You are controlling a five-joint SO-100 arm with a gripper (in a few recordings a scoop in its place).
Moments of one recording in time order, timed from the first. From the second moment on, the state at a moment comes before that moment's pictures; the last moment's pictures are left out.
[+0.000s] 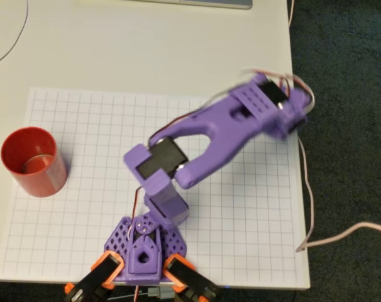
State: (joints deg) arm 48.1 104.5 110.3 50.8 -24.8
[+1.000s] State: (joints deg) arm -68.2 134.1 107.7 85.6 13.8
